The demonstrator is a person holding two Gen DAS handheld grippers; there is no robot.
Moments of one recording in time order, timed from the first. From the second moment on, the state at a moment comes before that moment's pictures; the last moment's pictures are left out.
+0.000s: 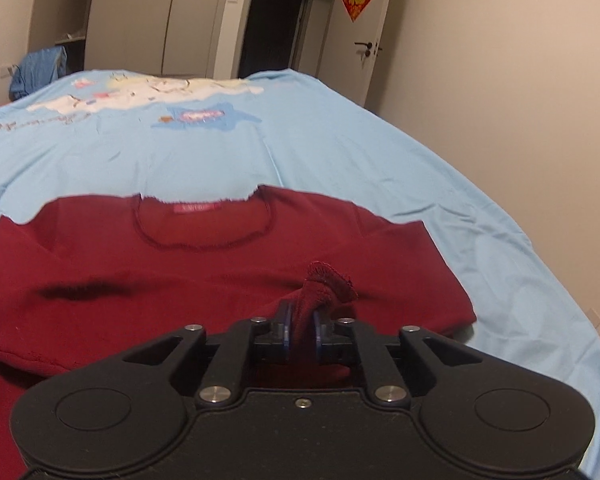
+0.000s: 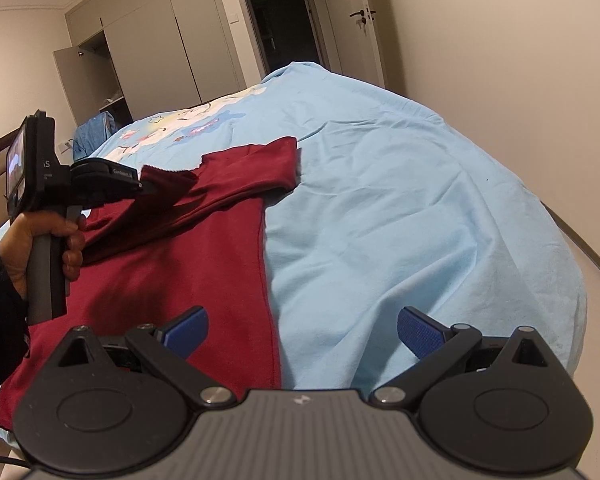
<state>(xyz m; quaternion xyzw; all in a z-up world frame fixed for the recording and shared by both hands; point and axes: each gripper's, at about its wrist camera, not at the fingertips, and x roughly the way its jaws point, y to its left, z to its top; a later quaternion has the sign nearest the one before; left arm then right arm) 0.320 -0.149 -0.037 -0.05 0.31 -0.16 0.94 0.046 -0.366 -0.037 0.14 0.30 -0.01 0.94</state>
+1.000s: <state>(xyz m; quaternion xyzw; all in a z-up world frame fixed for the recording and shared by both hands) 0.383 0.137 -0.020 -0.12 0.35 0.01 0.93 0.193 -0.265 -0.031 0.05 0.25 0.16 0.95</state>
